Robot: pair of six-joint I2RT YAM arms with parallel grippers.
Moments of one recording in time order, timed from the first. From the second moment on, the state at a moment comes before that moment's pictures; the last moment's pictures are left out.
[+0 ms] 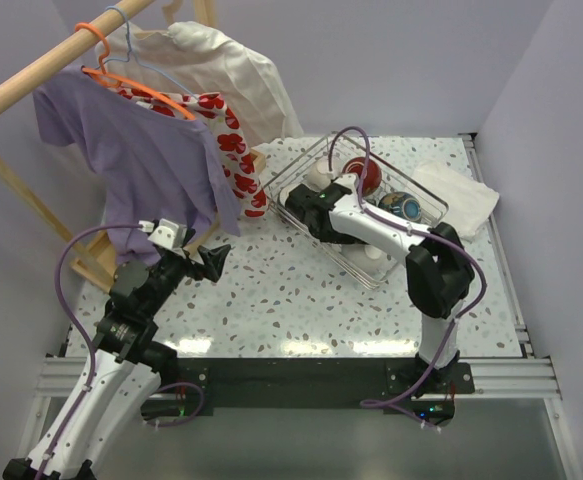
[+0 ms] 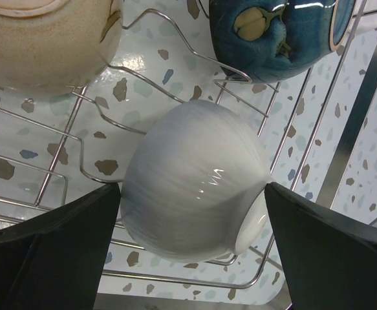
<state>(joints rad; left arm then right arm) -0.35 0.41 0.47 -0.10 0.13 -0.13 0.76 1.91 1.57 -1.19 0.86 0.92</state>
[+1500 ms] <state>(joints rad) -0.35 0.41 0.47 -0.10 0.13 -0.13 0.72 1.80 1.52 -1.19 0.74 0.91</state>
